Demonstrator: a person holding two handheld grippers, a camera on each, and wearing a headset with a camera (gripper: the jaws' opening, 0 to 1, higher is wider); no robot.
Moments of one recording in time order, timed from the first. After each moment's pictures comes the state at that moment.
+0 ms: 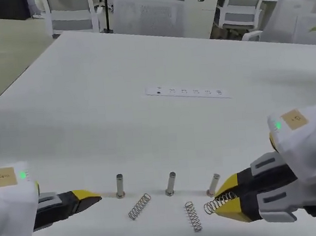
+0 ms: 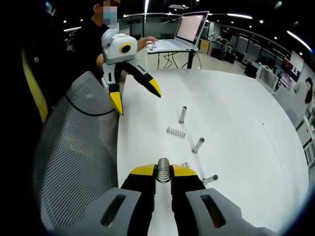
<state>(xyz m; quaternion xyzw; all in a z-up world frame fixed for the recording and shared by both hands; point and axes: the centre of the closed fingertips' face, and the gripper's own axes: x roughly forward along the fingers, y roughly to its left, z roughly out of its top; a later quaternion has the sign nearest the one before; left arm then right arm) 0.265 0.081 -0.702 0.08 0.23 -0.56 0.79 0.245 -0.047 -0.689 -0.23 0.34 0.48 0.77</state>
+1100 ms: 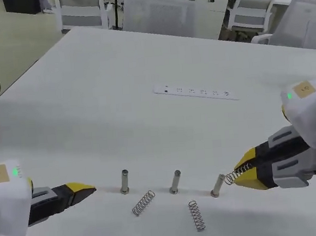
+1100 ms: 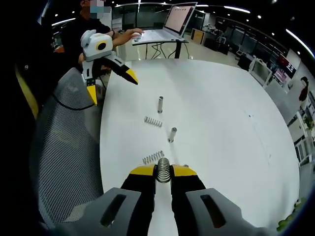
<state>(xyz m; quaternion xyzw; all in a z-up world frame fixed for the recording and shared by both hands) 0.266 0.088 -0.701 0.06 0.22 -0.54 0.81 0.280 -0.082 -0.681 -0.26 0.38 0.44 0.77</state>
